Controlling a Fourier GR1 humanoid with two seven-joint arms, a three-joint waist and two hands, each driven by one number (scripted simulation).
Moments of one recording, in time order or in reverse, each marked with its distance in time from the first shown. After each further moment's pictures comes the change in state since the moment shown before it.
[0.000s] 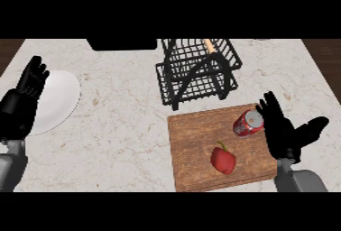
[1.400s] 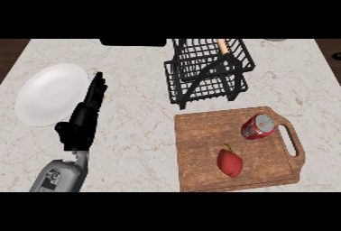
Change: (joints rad) left arm 0.015 -0.265 -0.214 -0.028 -0.108 0.146 0.024; right arm -0.440 -0.556 -0.291 0.122 -0.585 1.381 0.229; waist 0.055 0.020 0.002
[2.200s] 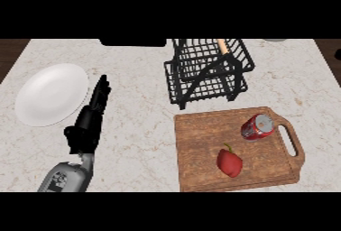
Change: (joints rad) left arm 0.014 -0.030 -0.020 -0.001 -0.035 0.025 -0.006; right arm -0.054 0.035 -0.099 -0.455 0.535 0.076 -0.015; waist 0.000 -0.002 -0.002
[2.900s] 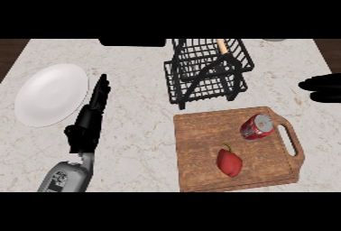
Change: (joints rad) left arm -0.004 -0.006 0.007 -0.002 -0.018 -0.004 0.010; right arm 0.083 0.028 0.066 -0.175 0.275 0.027 -0.066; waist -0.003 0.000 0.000
